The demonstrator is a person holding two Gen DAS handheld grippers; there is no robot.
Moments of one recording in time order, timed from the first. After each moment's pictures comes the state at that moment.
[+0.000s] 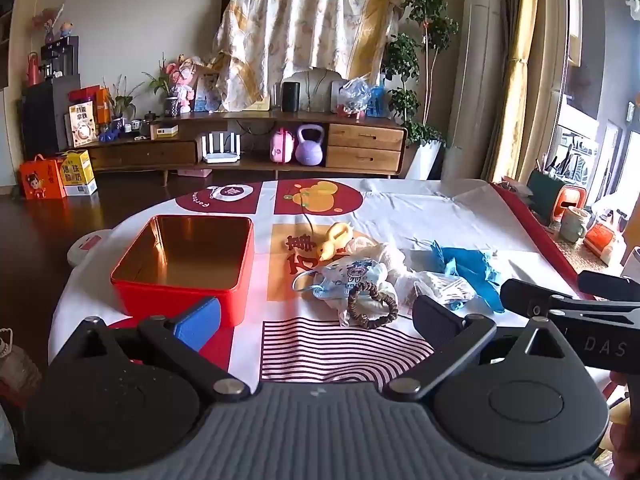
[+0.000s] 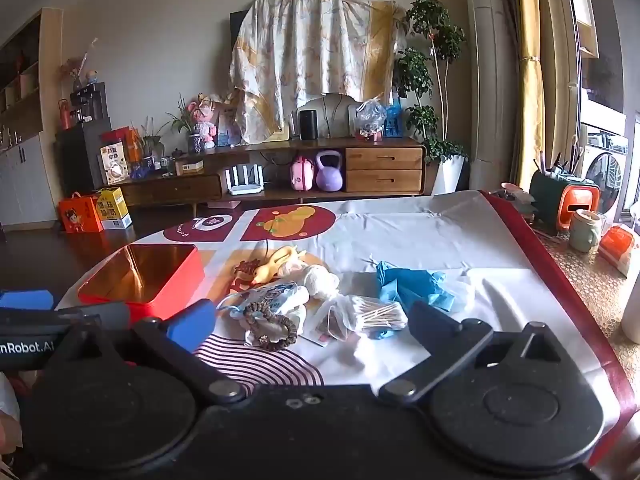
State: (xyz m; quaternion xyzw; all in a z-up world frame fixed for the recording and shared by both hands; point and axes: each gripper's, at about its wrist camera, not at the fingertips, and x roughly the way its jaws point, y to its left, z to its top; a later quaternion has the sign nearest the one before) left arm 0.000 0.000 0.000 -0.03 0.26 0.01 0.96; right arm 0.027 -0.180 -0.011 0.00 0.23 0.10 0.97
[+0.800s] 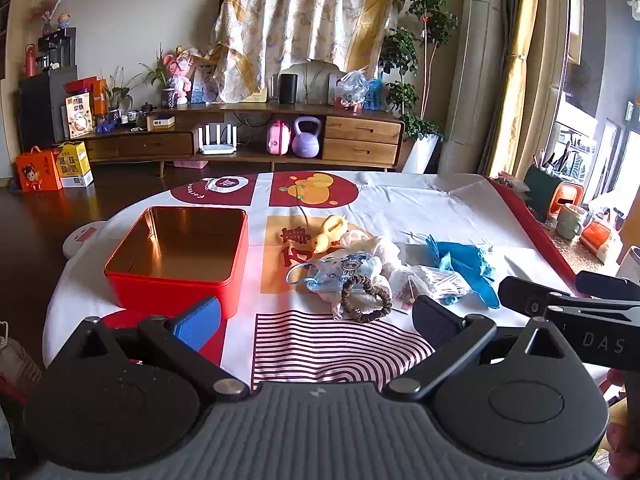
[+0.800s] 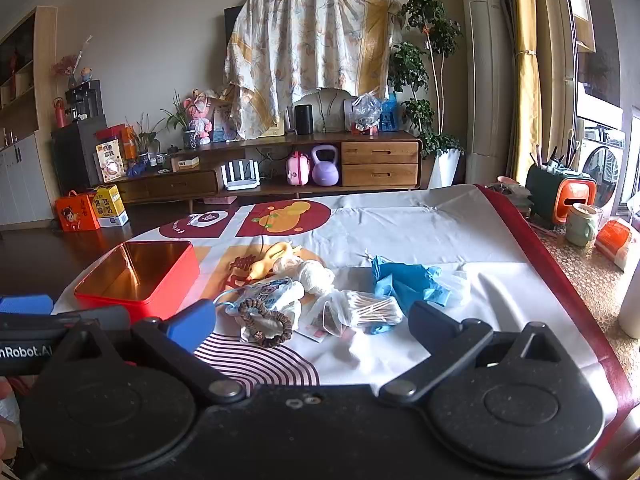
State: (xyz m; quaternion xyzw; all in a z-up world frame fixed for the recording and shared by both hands) left arm 0.003 -0.003 -0.004 -0.04 0.28 0.01 0.96; right arm 0.029 -0.184 -0.013 0.01 0.23 0.10 0.97
